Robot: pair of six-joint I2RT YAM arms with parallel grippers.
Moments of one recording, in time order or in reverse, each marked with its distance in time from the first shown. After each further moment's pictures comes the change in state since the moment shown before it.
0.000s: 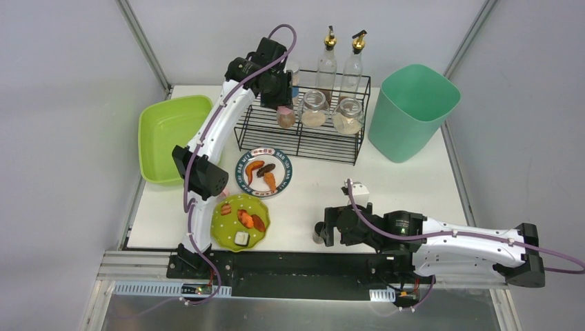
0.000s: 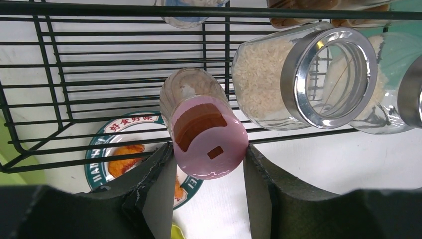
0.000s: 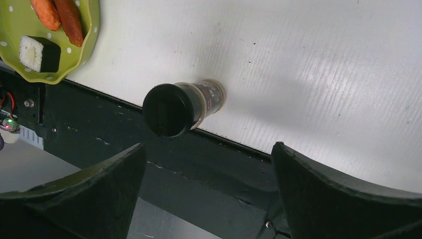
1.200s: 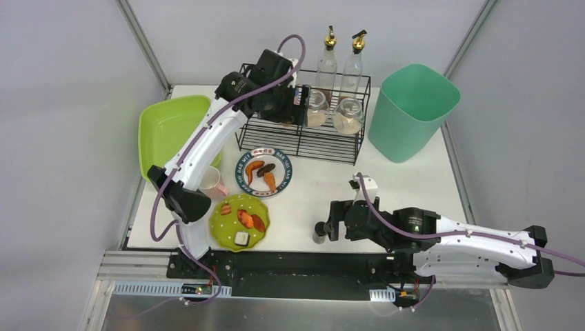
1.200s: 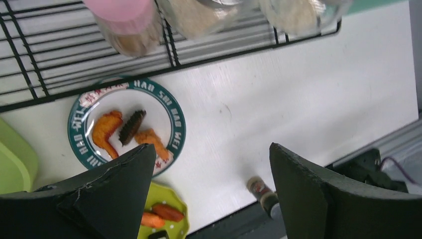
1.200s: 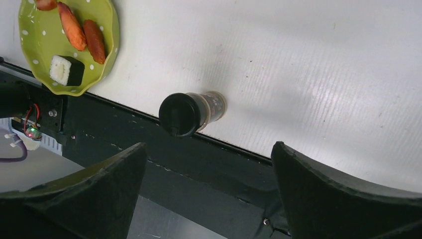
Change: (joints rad) left arm -0.120 -0.256 -0.218 0.023 0.021 0.038; right arm 0.004 -0.032 0.079 -0.067 0.053 -0.012
